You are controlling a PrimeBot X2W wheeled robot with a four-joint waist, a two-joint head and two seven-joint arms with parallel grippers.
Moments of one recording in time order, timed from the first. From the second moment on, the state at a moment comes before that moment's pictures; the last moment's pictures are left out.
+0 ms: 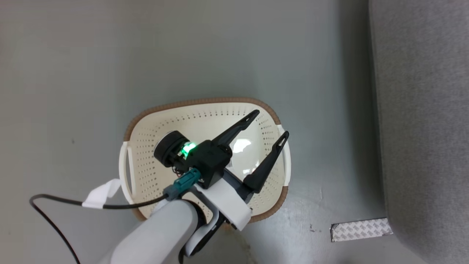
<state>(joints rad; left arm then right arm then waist) -0.64 0.27 -0.76 0.03 -0.38 0.05 -0.09 -1.22 -0.51 -0.64 0.79 -0.11 0.13 -0.12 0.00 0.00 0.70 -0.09</state>
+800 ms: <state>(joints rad) -0.56 0.31 -0.75 0.02 -0.42 0.10 -0.10 -1.09 -0.26 -0.87 0.80 -0.48 0.13 -0.16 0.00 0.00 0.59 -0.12</state>
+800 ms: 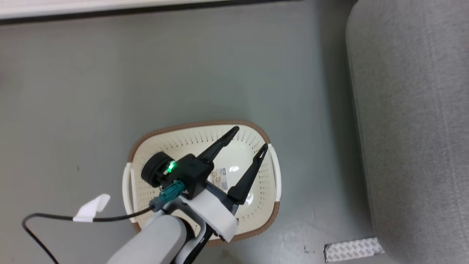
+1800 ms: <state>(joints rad) -0.13 0.33 -0.58 0.26 -0.57 0.24 -0.26 -0.19 -0.08 -0.17 0.36 -0.04 0.13 -0.26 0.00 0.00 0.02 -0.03</state>
